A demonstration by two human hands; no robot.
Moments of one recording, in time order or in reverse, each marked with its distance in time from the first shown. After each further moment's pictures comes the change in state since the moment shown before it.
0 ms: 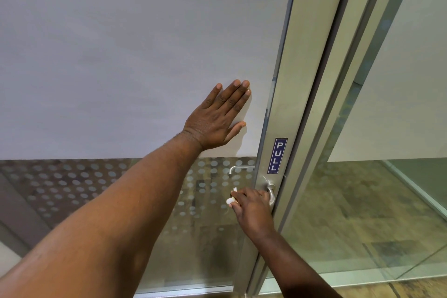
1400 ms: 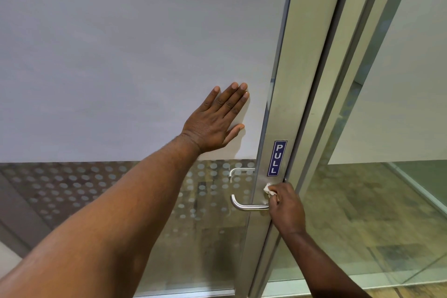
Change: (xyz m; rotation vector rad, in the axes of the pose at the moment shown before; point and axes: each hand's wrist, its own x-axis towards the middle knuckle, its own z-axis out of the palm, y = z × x) left_hand 0.000 -0.001 0.003 -0.035 -0.005 -0.002; right_hand 0.001 0.072 -0.030 0.249 0.179 0.281
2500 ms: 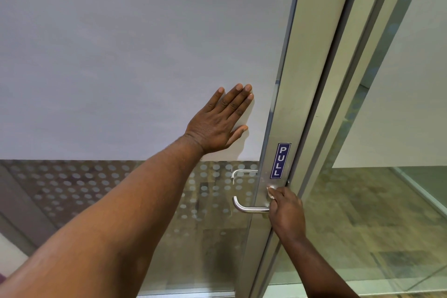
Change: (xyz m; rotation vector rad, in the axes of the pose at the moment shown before) left_hand 0.000 0.001 -0.001 0.015 -0.008 -0.006; right_hand 0.001 -0.001 0.006 -0.211 -0.035 -0.076
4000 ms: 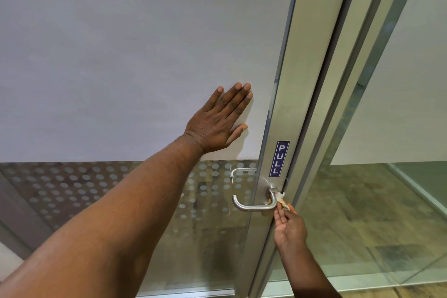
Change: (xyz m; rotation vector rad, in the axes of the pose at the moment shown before) left_hand -0.001 -0.003 0.000 0.025 -0.002 0.006; right_hand -0.018 -0.003 0.022 1.643 0.418 1.271
